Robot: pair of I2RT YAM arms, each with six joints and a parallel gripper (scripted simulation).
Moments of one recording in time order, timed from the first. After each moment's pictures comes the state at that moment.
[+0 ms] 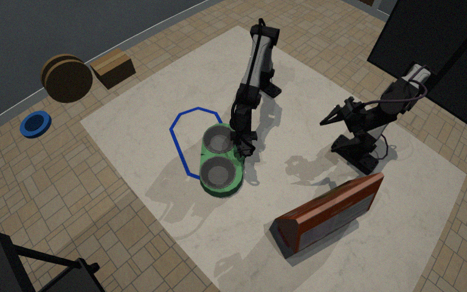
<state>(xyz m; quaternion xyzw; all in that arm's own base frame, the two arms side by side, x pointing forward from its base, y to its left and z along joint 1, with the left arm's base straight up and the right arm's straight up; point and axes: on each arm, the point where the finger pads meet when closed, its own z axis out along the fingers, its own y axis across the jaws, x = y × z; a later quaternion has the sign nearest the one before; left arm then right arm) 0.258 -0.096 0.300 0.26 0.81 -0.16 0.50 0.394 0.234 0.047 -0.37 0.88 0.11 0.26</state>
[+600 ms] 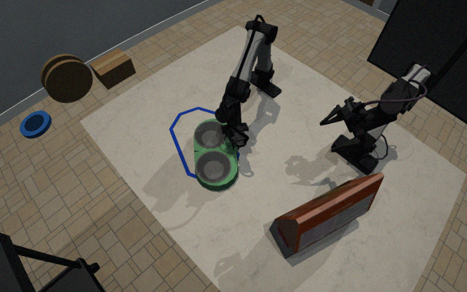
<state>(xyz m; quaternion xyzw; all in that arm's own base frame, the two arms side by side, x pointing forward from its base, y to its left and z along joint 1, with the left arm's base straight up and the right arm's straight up) 0.258 -0.096 0.300 0.26 0.81 -0.16 0.50 0.389 0.188 0.047 -0.43 0.86 0.13 0.25</state>
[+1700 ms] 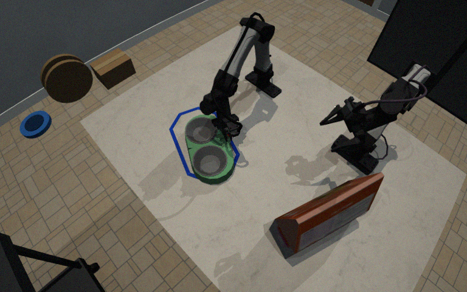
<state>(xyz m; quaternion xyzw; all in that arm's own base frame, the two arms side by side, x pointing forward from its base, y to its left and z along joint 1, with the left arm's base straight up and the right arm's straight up) 0.258 -0.096 0.300 0.26 0.81 -0.16 0.50 0.382 0.137 0.047 -0.51 0.81 0.15 0.25</state>
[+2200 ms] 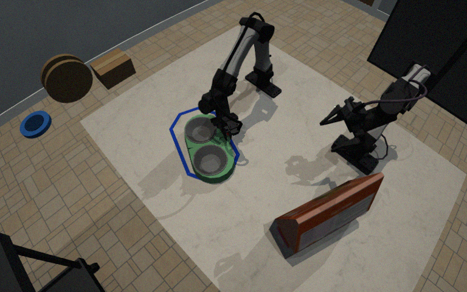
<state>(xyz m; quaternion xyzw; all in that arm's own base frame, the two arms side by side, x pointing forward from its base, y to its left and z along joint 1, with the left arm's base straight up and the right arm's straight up) 0.258 -0.096 0.300 0.26 0.81 -0.16 0.50 0.379 0.132 0.047 -0.52 0.80 0.15 0.25</state>
